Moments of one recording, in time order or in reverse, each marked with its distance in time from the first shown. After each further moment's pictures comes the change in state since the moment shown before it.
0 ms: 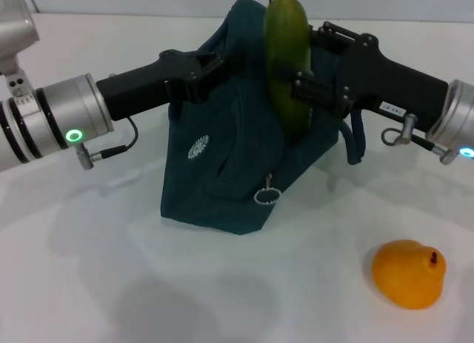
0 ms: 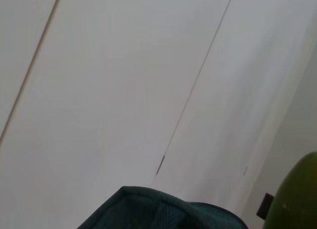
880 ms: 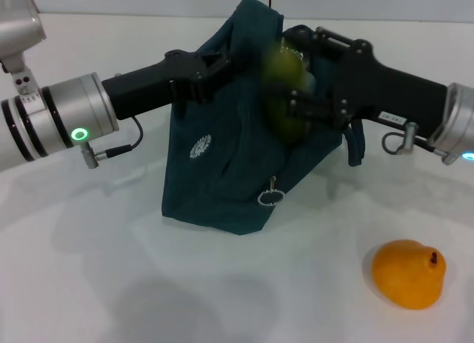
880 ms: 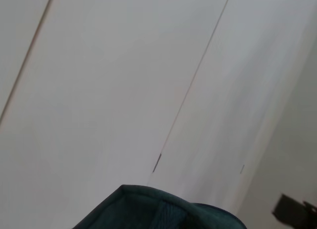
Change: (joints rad) left arm -0.018 0.000 -0.002 -0.019 0.006 -0.002 -0.002; right arm -0.035 0.000 -0.092 -0.100 0.014 -0.015 0.005
